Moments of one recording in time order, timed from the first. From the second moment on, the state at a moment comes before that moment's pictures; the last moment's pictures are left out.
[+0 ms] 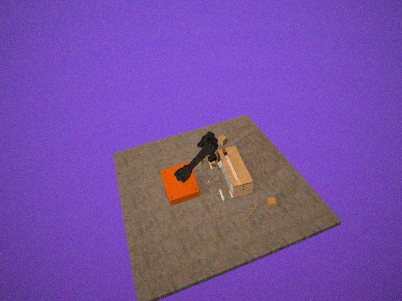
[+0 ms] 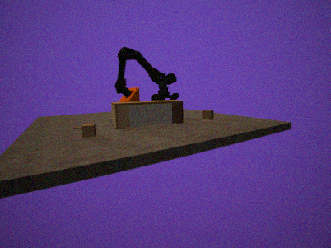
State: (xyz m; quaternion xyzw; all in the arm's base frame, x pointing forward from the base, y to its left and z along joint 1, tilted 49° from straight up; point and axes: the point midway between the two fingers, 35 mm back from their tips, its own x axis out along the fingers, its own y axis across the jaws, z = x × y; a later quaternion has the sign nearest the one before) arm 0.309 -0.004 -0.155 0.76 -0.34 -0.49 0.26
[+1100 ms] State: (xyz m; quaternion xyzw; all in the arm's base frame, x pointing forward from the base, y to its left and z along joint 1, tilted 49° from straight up) arm 0.301 -0.047 -0.188 0.76 -0.34 -0.49 0.26
